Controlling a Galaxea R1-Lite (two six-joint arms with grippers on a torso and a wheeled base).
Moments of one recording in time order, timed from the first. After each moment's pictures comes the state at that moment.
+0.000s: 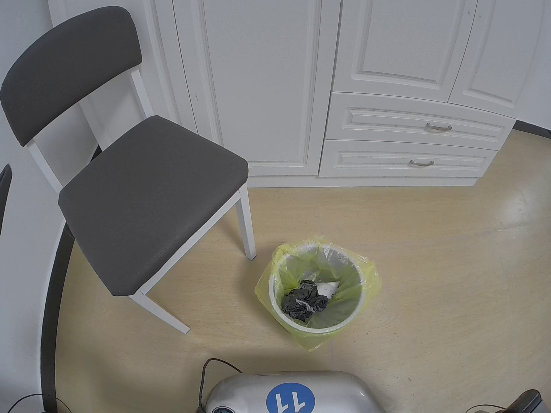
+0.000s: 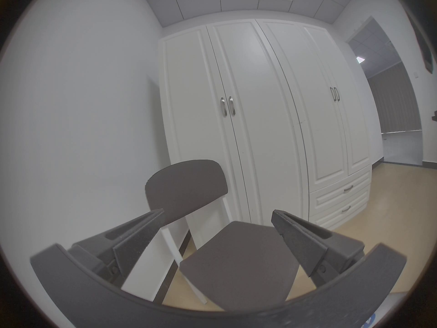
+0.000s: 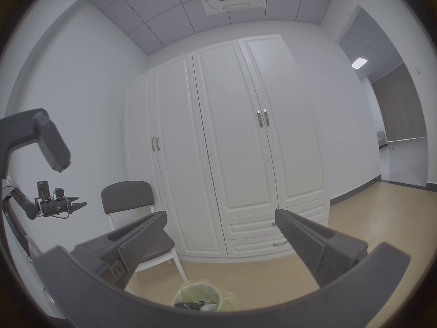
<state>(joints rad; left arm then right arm) -0.20 0.75 -0.38 -0.76 0.26 0.28 0.12 0.26 -0.45 -0.29 0.05 0.12</state>
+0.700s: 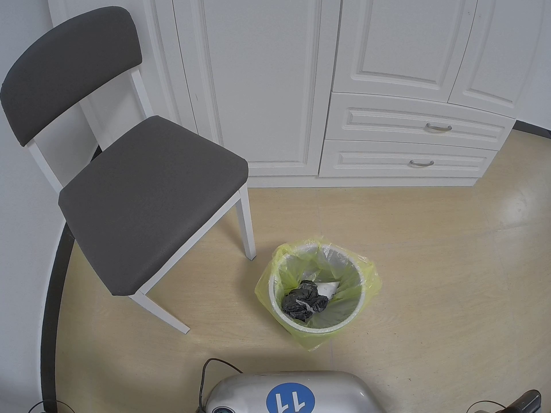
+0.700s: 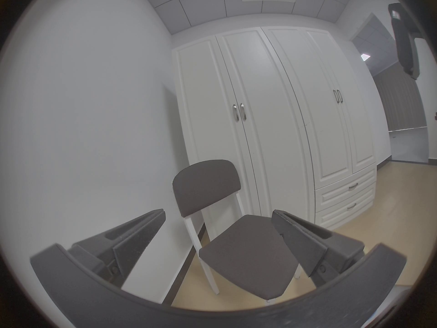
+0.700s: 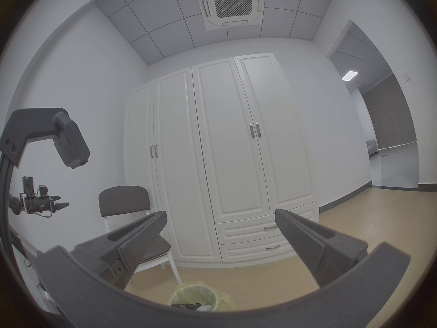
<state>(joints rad) -0.12 0.36 -0.34 -0.41 0.26 0.26 0.00 0.01 -0.40 -0.16 0.10 0.16</state>
